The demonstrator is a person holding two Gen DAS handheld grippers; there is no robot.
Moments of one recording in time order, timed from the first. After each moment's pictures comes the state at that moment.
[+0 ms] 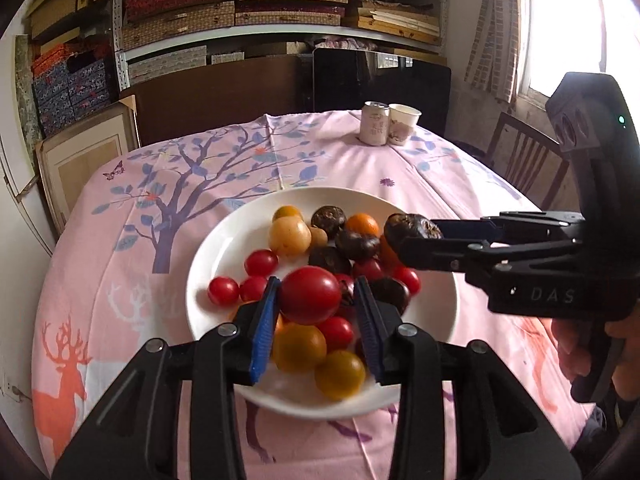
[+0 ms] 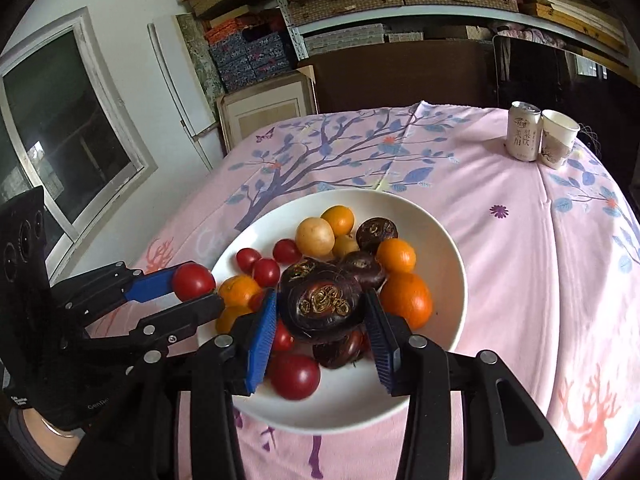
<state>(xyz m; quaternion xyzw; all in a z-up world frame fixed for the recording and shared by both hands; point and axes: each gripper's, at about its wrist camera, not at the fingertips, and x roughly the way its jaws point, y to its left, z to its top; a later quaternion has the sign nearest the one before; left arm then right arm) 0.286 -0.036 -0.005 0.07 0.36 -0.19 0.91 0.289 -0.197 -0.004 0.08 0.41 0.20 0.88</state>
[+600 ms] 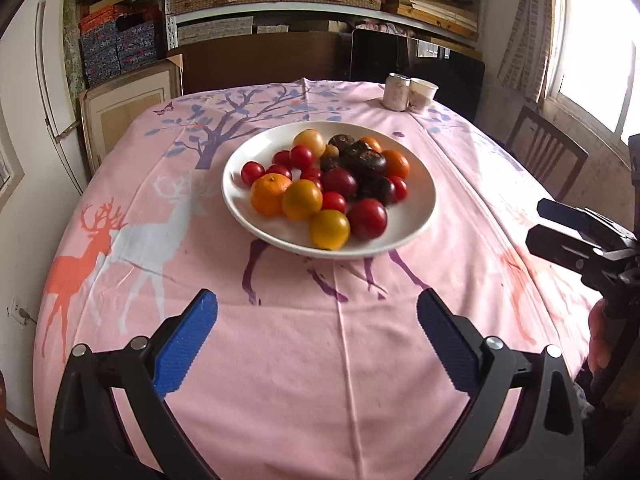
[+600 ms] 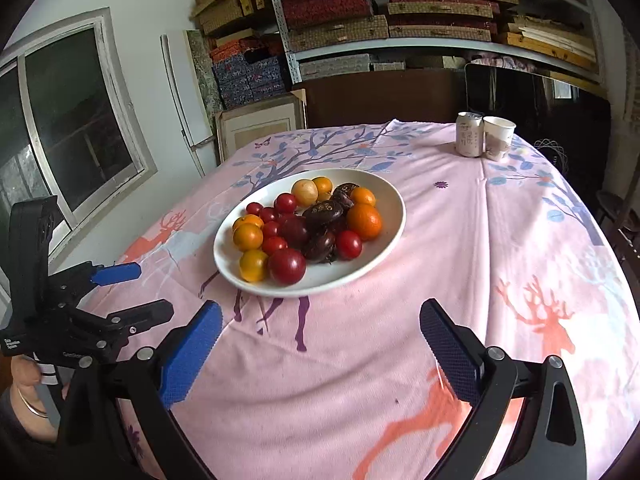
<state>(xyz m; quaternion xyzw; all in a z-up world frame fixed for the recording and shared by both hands) 0.148 -0.011 -0.015 0.04 0.39 -0.12 0.91 0.132 -0.242 0.004 0.05 0.35 0.17 0.92</state>
